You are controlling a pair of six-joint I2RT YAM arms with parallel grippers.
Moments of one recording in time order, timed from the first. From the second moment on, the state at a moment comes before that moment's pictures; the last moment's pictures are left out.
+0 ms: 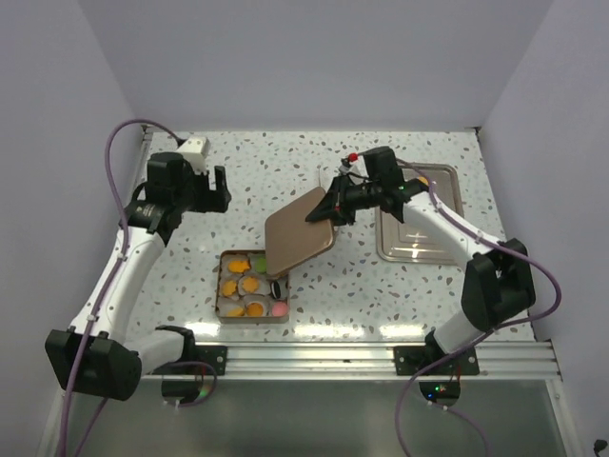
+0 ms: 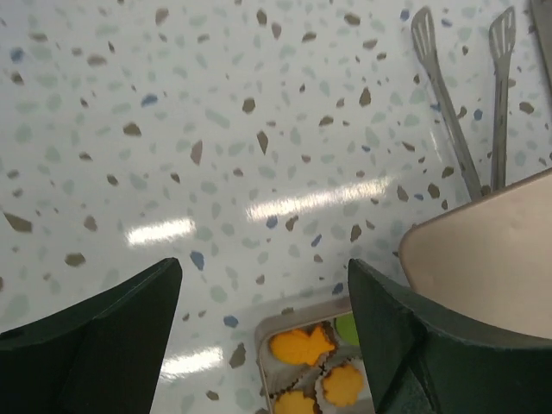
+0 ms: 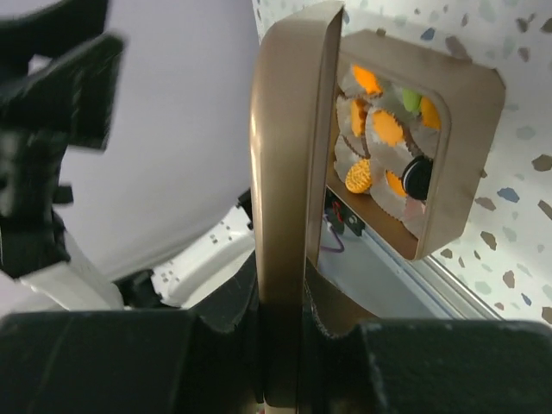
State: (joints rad) left arm -0.17 1.16 1.17 -0.54 0.08 -0.06; right arm 0.43 1.62 1.28 -0.43 -0.84 1.02
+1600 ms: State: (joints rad) left arm 0.06 0.86 0.50 -0.53 0.44 -0.55; right arm 0.82 1.90 0.72 1.01 -0.62 1.51
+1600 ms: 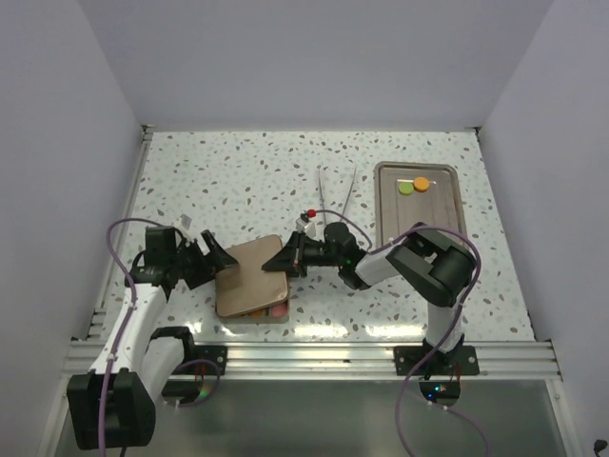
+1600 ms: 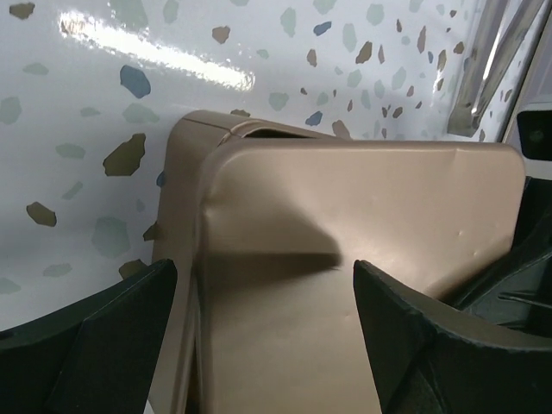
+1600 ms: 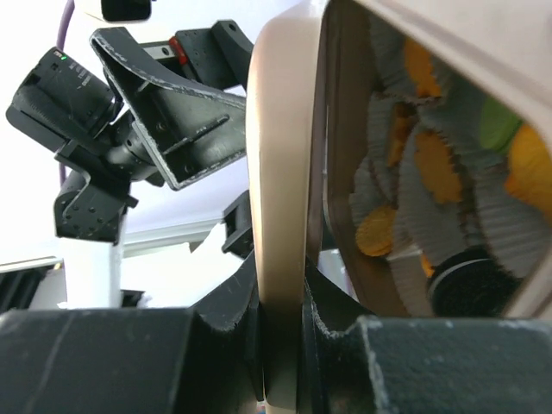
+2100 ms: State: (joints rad) left arm 0.04 0.97 0.47 -0.46 0.43 -0.58; right arm 0.82 1.87 0.78 0.73 -0.62 1.32
